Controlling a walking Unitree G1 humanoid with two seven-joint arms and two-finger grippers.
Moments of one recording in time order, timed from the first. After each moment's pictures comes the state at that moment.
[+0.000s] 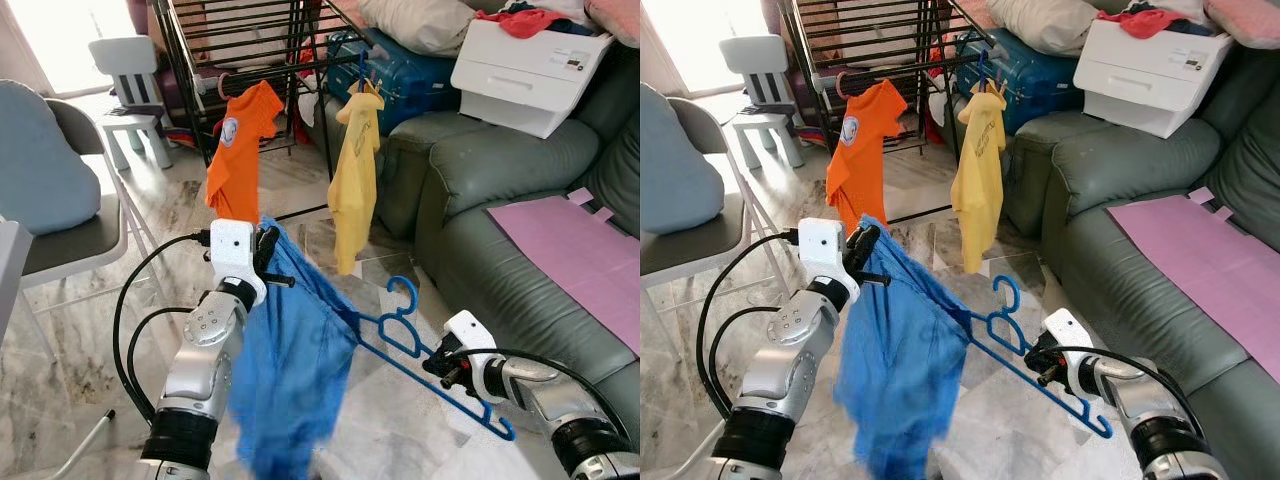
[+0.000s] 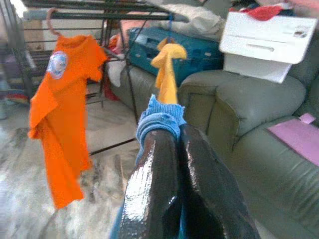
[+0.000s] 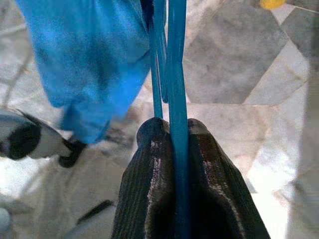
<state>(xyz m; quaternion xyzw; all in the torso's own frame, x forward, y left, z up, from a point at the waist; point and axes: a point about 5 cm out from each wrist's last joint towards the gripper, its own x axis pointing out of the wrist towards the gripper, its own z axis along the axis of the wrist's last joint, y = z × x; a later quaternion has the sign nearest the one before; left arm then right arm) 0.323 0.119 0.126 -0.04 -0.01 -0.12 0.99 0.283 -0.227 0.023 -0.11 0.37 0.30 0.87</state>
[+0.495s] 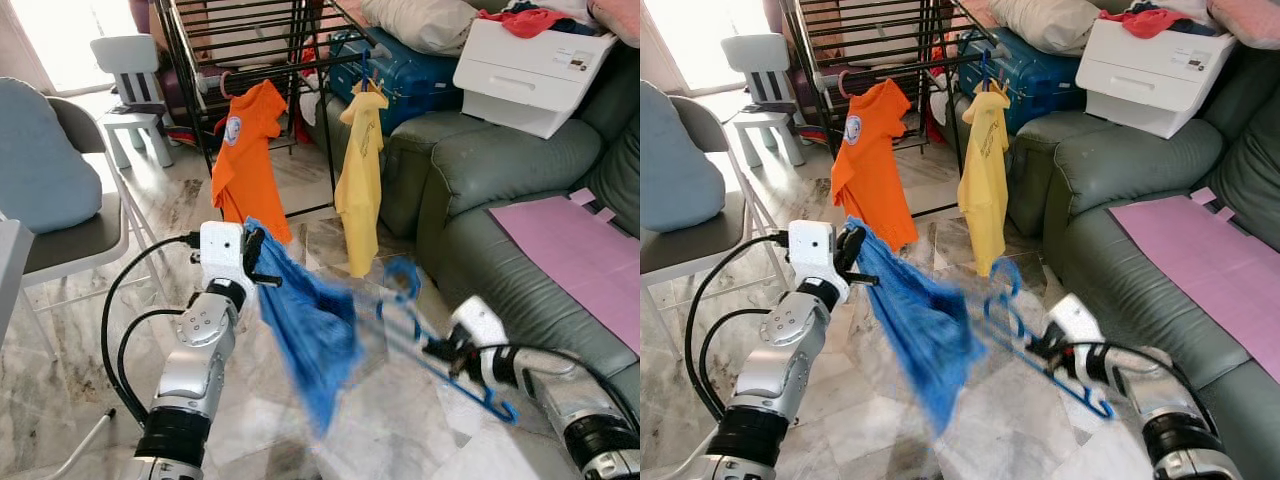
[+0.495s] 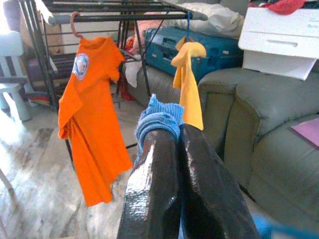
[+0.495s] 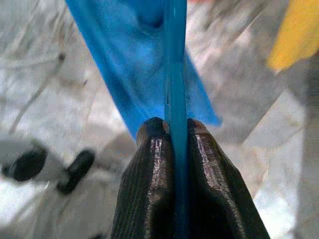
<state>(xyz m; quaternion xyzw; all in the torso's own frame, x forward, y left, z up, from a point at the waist) 0.326 0.129 0.125 -0.02 -0.02 -0.10 0.99 0.295 -0.229 0.049 -0.09 0.27 0.34 0.90</state>
